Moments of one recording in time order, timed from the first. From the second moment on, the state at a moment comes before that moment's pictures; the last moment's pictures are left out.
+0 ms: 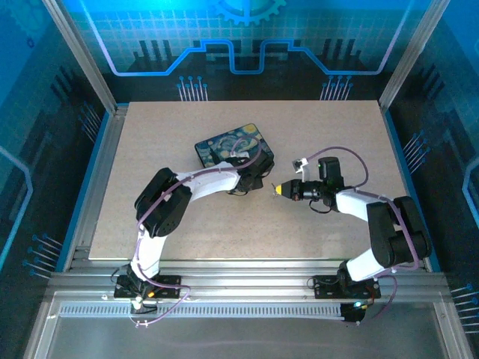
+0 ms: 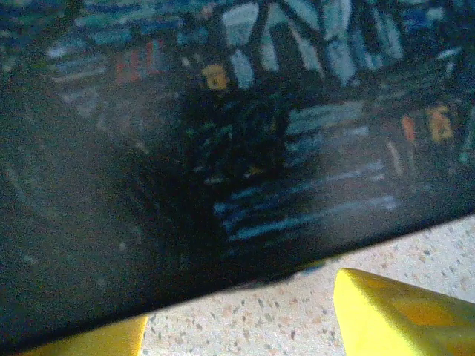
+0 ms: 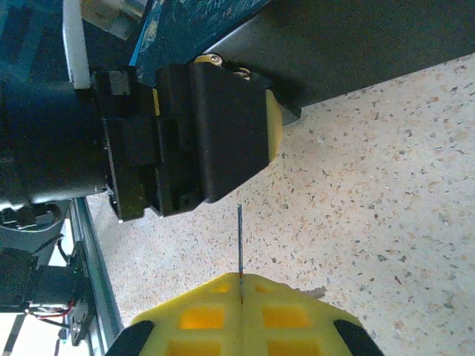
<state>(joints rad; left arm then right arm) -0.75 2.05 1.47 -0.63 -0.35 -0.98 0.18 1.51 0.61 0.14 -0.87 0.31</state>
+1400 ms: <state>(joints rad) -0.79 2.14 1.46 -0.45 -0.65 -1.01 0.17 1.51 0.59 0.17 -0.95 0.31</state>
